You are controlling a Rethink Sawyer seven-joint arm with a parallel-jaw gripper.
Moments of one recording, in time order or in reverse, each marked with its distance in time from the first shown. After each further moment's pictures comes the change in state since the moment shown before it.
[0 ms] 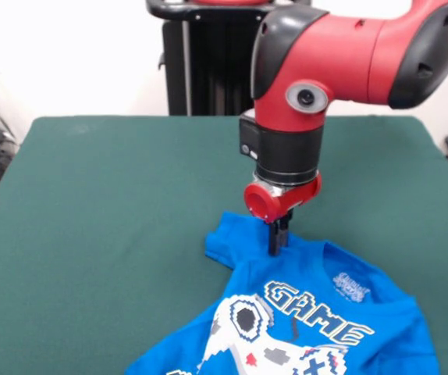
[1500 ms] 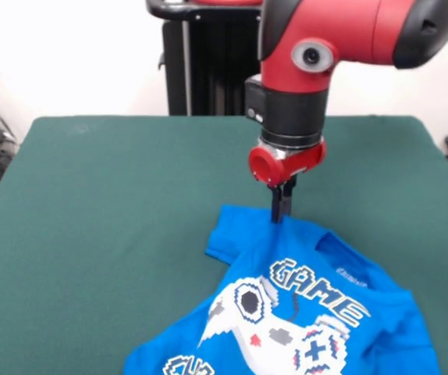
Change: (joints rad) arm 0.060 -0.073 0.018 0.129 0.000 0.000 0.000
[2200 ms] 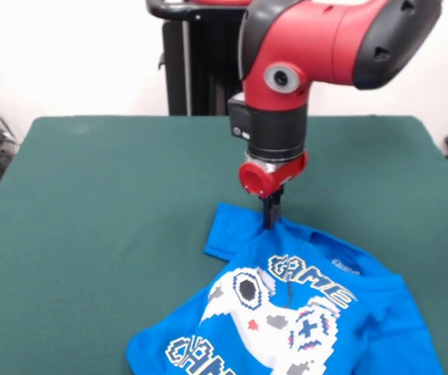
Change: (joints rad) arm -0.045 -0.033 0.108 0.048 0.015 0.043 -0.287
